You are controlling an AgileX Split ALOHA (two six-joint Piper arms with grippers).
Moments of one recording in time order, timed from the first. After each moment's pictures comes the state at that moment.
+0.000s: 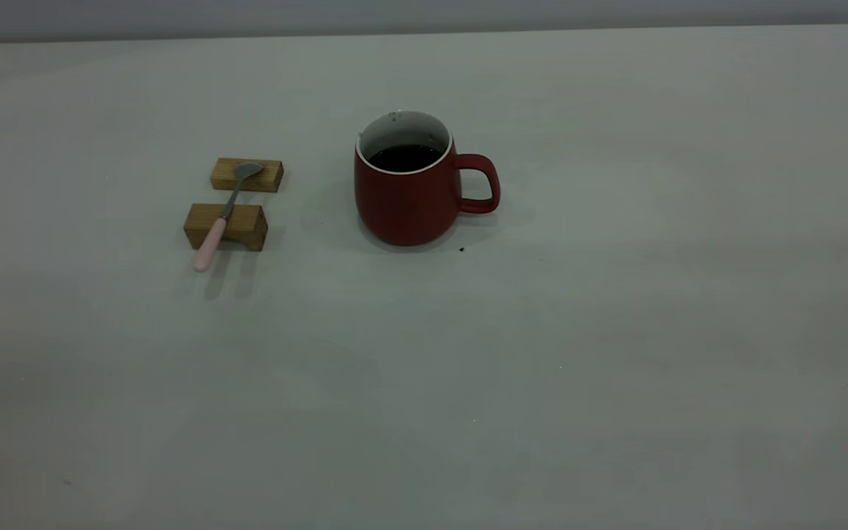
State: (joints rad) left arm -0.02 -0.02 -0.49 0.05 1.13 -0.01; right arm 0.04 0.02 -0.47 0.03 1.13 -0.04
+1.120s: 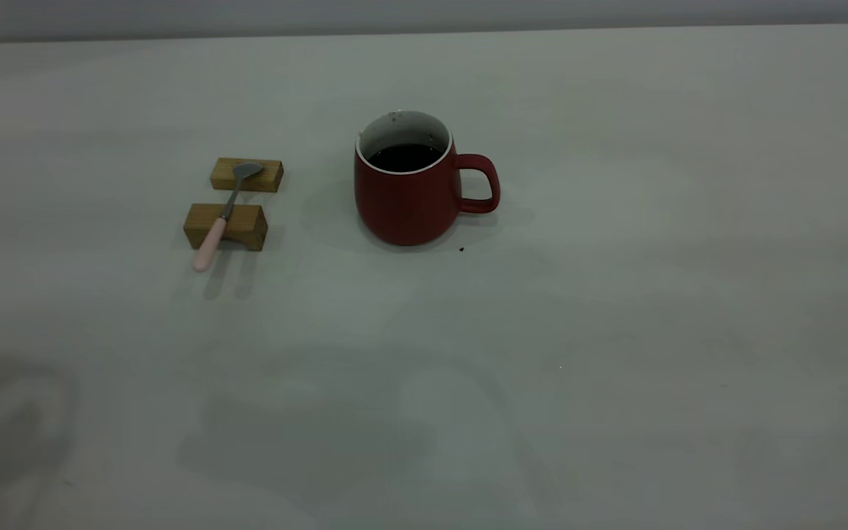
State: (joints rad) left arm -0.02 1.14 -0.63 -0.02 0.59 -0.06; right arm 0.04 0.02 -0.47 0.03 1.13 -0.04
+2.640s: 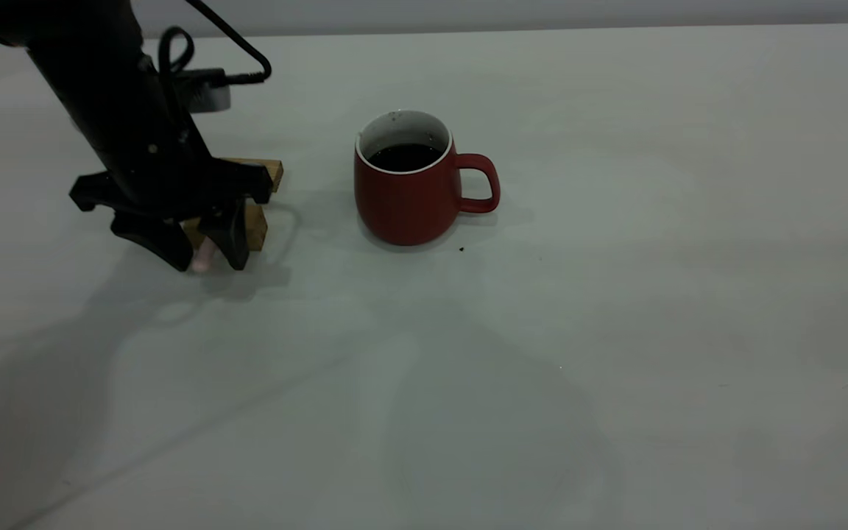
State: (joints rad) left arm -0.23 2.33 -1.23 -0.19 0.35 -0.01; right arm 0.04 0.02 -0.47 0.03 1.13 -0.04
